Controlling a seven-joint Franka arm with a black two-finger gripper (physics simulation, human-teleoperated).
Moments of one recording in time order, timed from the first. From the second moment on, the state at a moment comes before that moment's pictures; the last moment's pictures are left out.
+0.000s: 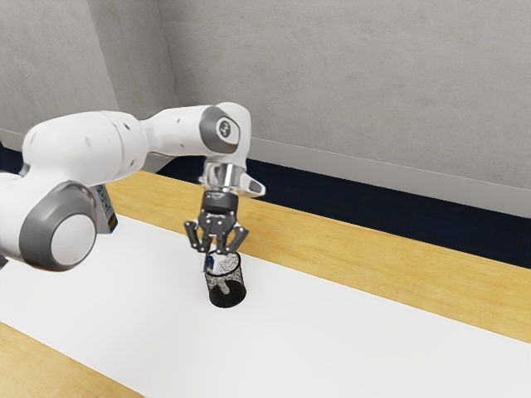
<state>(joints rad) -0.06 0.77 0.03 -1.18 -0.24 1.14 -0.27</state>
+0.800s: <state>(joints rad) 0.03 0.39 0.02 -1.32 -0.13 1.25 -0.26</state>
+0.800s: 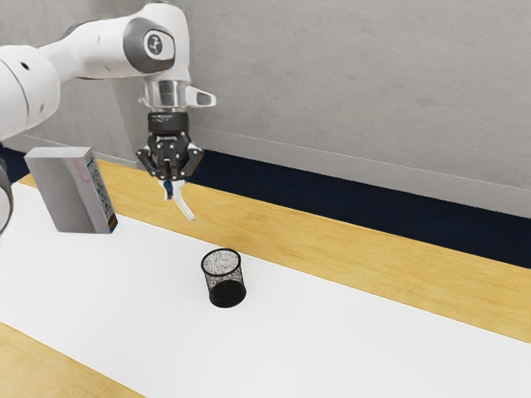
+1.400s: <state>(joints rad) 0.20 0.54 0.02 -1.43 -0.10 1.66 -0.05</state>
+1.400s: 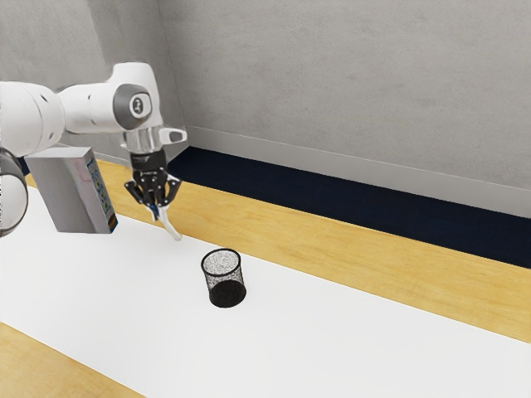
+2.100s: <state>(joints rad) 0.21 0.56 0.02 -1.51 -0.16 1.70 0.04</state>
